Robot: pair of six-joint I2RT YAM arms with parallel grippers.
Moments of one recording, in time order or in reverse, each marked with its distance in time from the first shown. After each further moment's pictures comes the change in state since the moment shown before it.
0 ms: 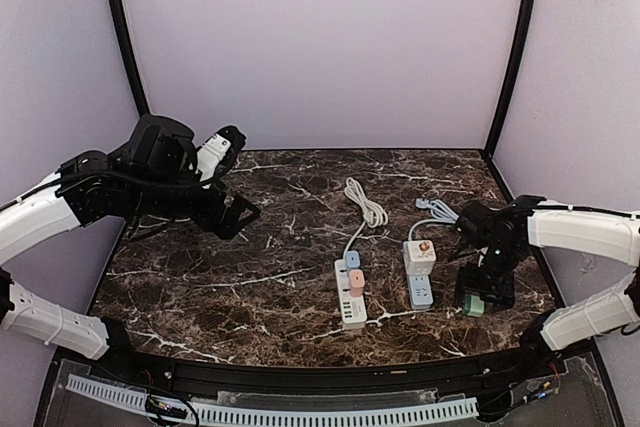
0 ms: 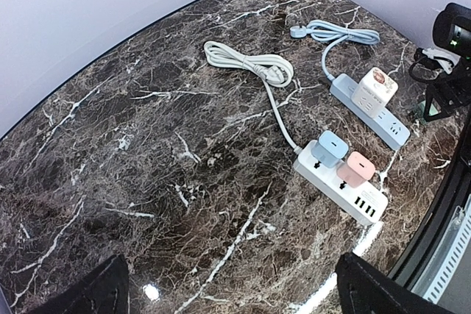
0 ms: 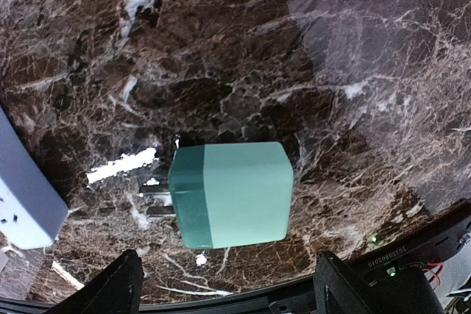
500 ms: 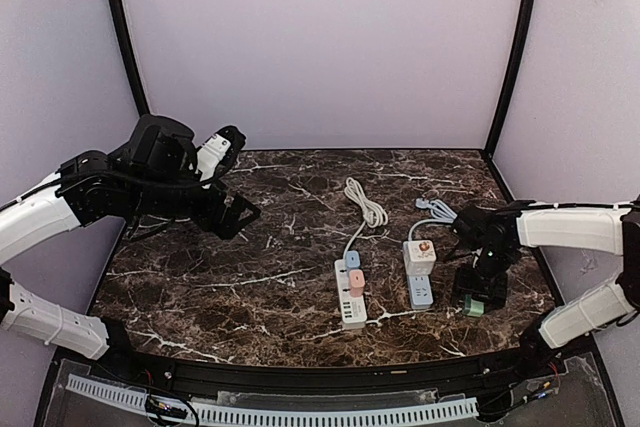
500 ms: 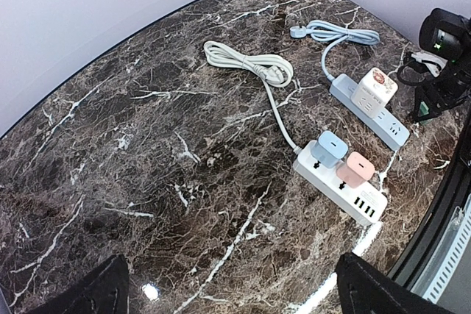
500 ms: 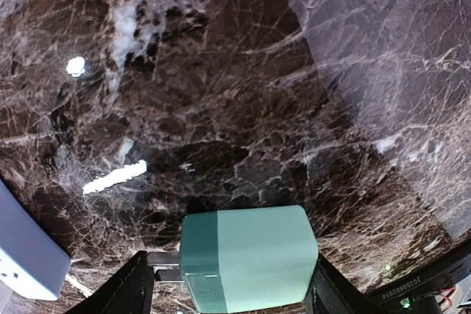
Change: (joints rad) left arm 0.000 0.000 0.000 0.000 0.001 -0.004; right arm -0.047 0.090 -0.041 0.137 0.002 -0.022
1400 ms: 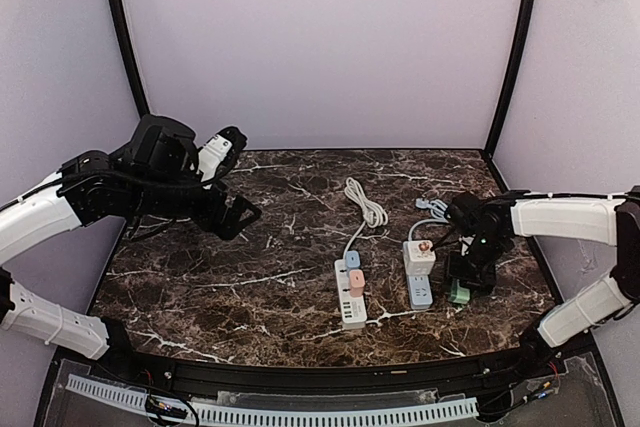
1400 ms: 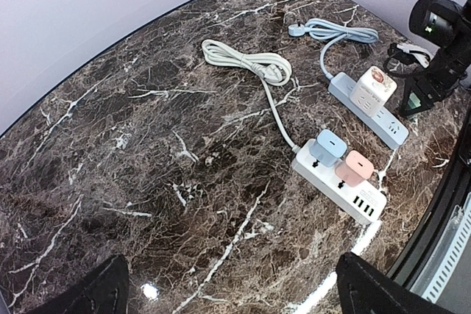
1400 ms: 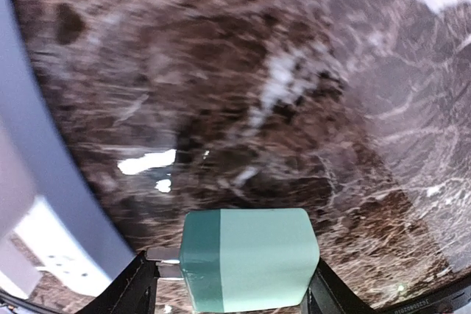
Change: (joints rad) left arm 0.000 0.003 0.000 0.000 0.002 0.000; right arm -0.002 0.060 0.065 0.067 -0.066 -0.105
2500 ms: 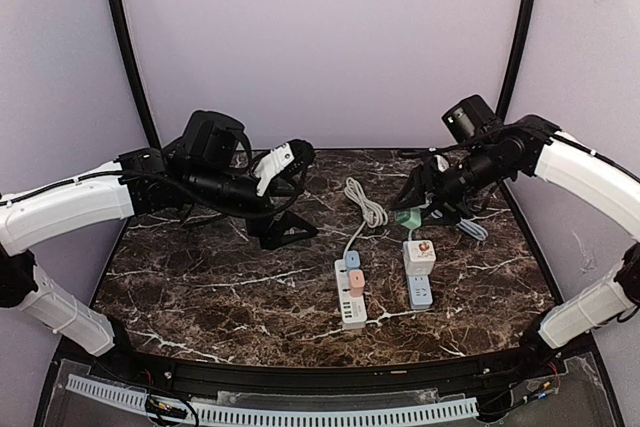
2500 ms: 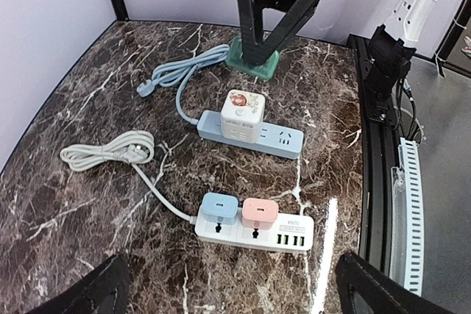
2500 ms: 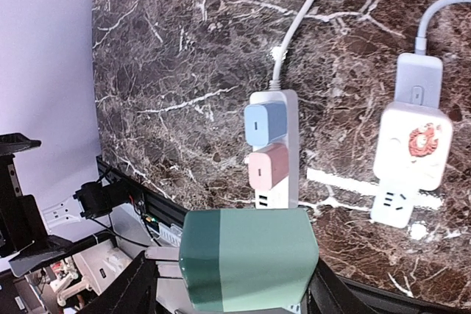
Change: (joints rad) left arm 0.000 0.232 0.048 0.276 0.482 0.333; right arm 0.090 -0.047 0.572 -0.072 -0.358 -0.017
